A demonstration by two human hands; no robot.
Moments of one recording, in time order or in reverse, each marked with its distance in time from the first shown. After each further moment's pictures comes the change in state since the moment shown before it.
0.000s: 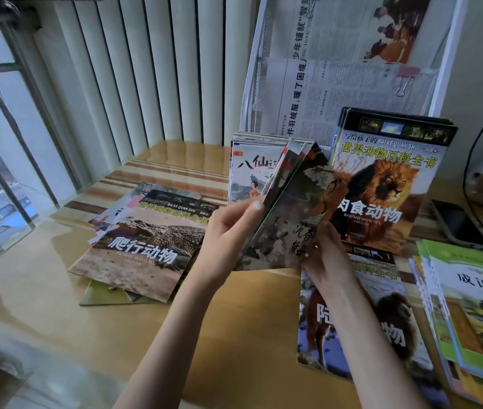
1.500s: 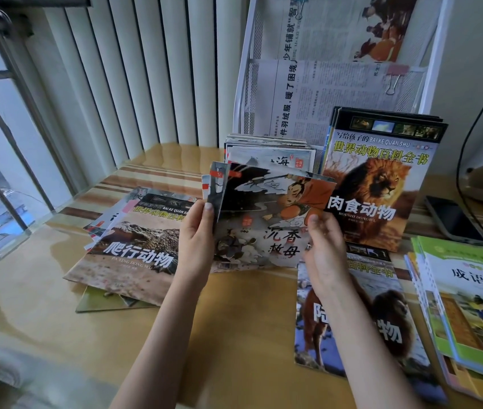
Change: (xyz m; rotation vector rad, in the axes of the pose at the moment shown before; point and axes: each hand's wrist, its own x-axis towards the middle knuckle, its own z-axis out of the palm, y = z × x) left_hand 0.004 -0.038 -0.018 -0.014 0.431 -0.166; right_hand -0.015 -0.007 0.008 -0.331 0.033 -0.226
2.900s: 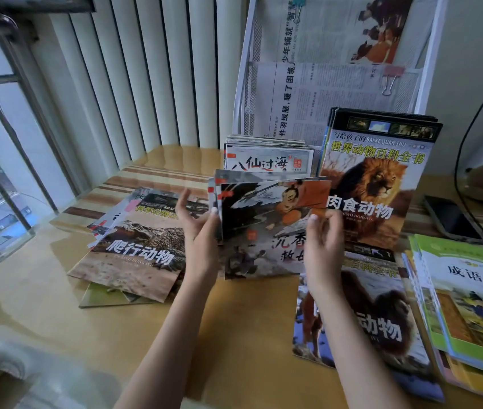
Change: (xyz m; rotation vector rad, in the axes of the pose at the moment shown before) left_hand -0.006 -0.006 0.008 -0.172 0.030 0.014; right_hand -0.011 0.002 0.008 -0.505 0.155 -0.424
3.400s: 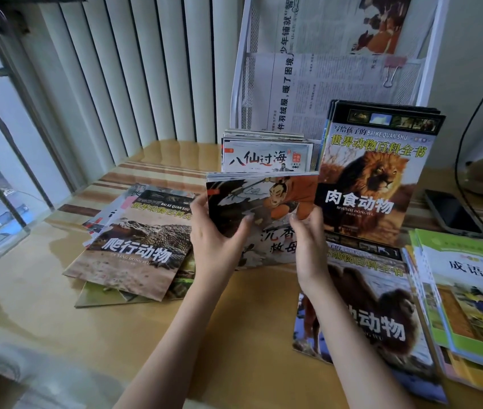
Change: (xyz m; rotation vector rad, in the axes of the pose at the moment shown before) left_hand -0.011 -0.013 0.011 0.528 -0.011 0.230; right_hand -0.003 -0.001 0.011 0.199 -0.246 0.196
